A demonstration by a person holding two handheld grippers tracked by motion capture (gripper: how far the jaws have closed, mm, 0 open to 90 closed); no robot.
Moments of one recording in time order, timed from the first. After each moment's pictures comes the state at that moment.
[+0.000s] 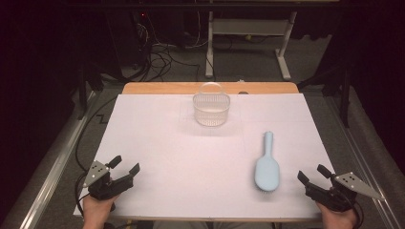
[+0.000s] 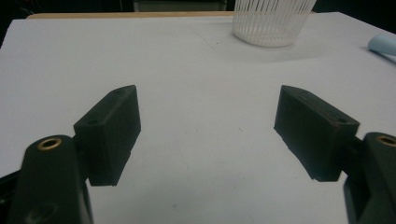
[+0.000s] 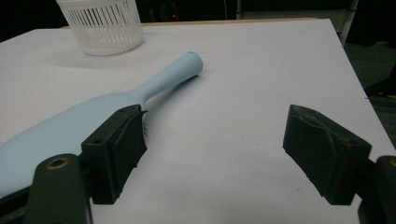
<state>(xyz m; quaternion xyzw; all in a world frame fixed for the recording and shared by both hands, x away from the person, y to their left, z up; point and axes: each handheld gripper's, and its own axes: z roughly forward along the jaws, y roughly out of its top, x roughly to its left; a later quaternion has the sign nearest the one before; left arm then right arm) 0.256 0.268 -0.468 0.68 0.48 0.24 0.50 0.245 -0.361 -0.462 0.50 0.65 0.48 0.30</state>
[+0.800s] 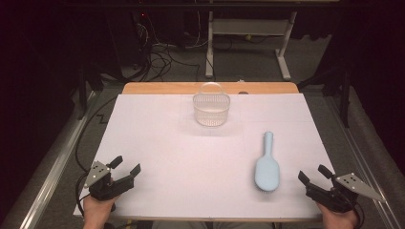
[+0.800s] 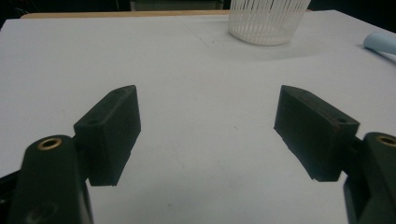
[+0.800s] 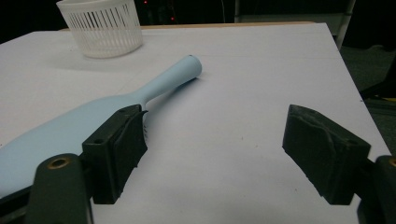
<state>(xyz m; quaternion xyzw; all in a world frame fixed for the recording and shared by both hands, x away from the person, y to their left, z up) 0.255 0.267 -0.468 0.68 0.48 0.24 0.50 0.242 -0.361 -0.460 0.50 0.65 0.48 0.31</state>
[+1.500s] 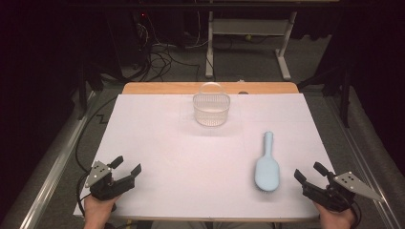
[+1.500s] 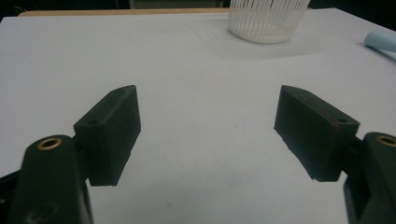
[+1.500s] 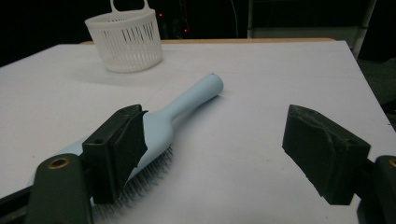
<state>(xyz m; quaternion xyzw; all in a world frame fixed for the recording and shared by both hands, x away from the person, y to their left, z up) 0.256 0.266 -0.470 0.68 0.48 0.24 0.50 0.241 -0.347 -0.450 0.48 0.64 0.51 0.30</state>
